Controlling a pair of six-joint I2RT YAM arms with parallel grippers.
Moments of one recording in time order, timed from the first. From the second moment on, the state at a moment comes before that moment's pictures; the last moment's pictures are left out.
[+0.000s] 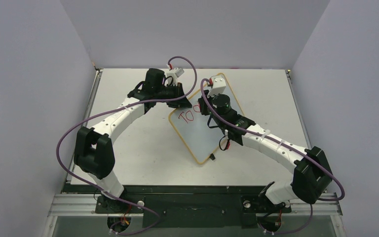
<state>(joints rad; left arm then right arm) -0.46 1.70 1.41 -0.32 0.59 -0.36 0.74 1.40 1.03 0.11 0.31 0.25</state>
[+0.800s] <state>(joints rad) -0.46 1.70 1.41 -0.33 0.59 -0.36 0.74 1.36 0.95 0.11 0.31 0.26</state>
